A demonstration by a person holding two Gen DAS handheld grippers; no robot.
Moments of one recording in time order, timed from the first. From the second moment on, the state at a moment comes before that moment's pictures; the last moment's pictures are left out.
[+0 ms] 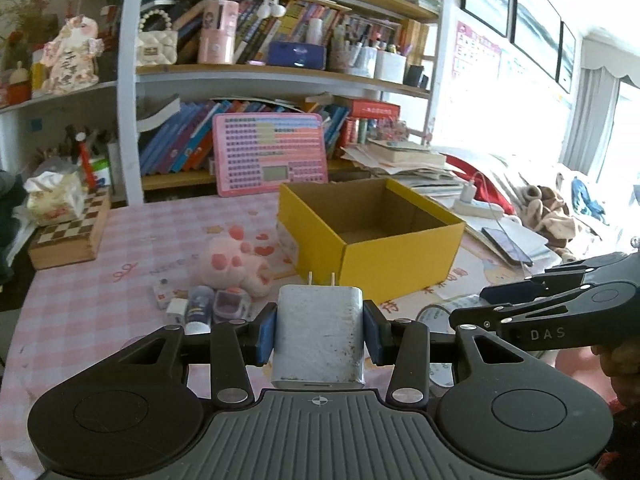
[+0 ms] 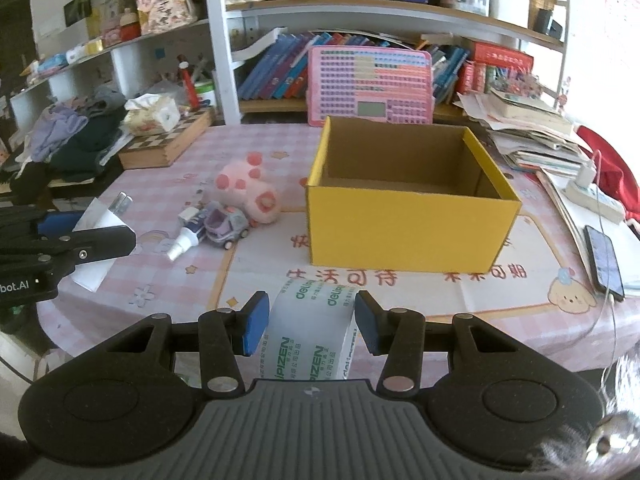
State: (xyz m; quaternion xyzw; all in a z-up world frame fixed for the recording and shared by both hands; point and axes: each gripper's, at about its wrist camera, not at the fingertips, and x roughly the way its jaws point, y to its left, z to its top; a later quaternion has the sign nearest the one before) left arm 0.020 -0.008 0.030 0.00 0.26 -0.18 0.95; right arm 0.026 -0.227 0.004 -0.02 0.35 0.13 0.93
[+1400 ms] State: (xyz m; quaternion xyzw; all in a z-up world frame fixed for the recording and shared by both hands) left arm 0.081 -0.090 0.026 0.03 0.28 -0.25 0.93; right arm 0.061 -0.308 -0.007 0.02 0.36 0.07 0.93
